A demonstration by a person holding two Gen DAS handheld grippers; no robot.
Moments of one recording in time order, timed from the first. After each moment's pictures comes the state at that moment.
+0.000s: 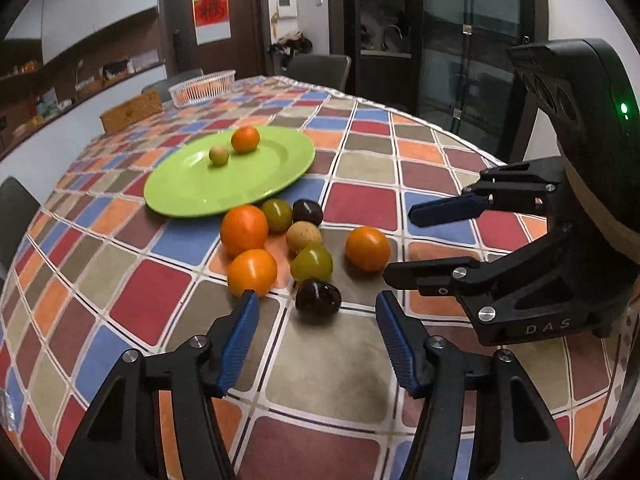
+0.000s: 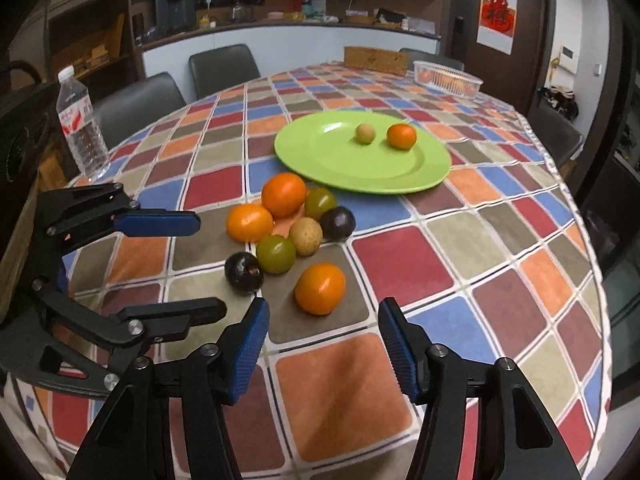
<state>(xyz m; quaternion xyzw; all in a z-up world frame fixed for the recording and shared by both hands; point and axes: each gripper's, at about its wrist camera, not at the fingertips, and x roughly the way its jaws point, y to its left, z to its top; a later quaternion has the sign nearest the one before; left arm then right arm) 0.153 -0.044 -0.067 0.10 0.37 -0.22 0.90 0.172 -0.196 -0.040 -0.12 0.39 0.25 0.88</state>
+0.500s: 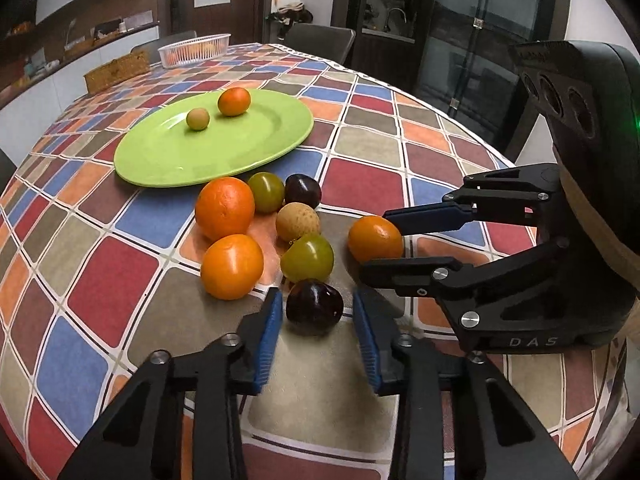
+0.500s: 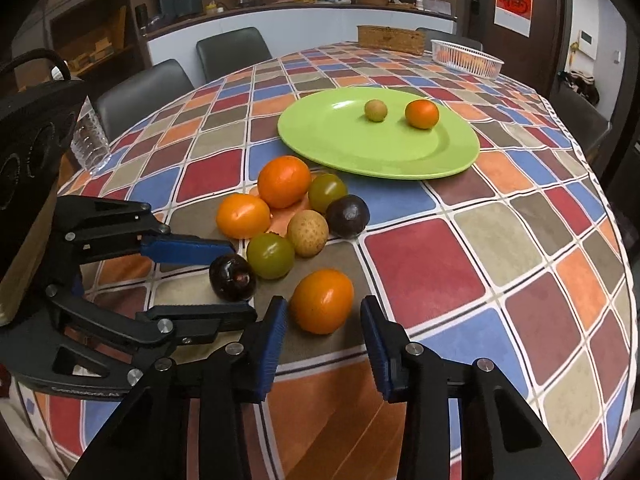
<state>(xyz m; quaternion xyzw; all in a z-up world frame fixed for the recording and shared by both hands) 0.184 -0.048 -0.086 0.07 0.42 -0.24 0.87 0.200 -0.189 -0.058 -0.11 0.42 0.28 0.86</state>
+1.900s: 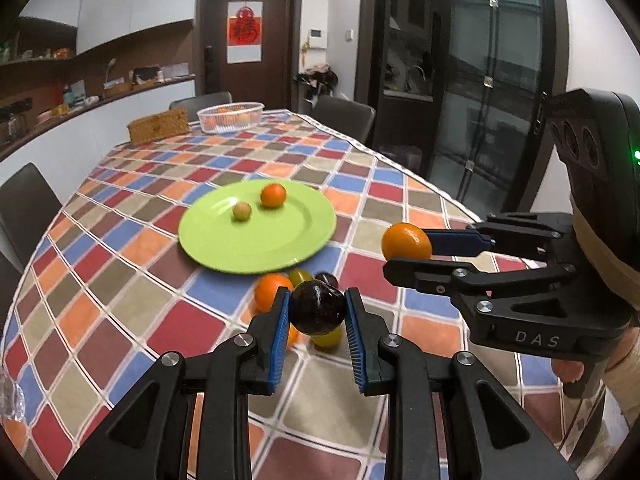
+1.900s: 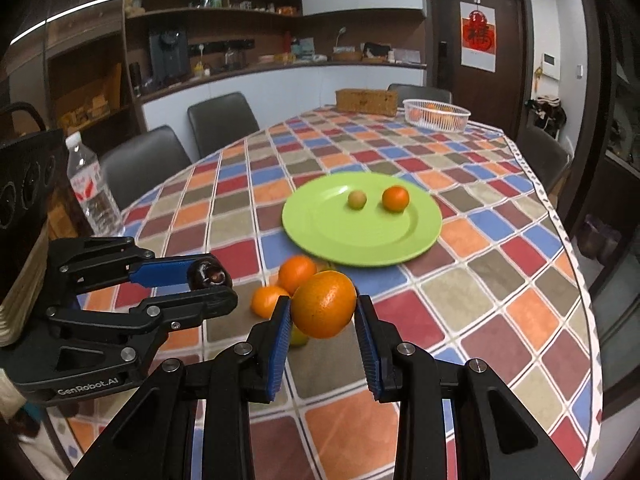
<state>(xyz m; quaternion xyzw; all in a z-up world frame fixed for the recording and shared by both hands) 0.154 -0.027 0.000 0.04 0.32 -0.19 0.93 0.171 -0.195 0.020 -0.06 0.33 0.25 0.91</state>
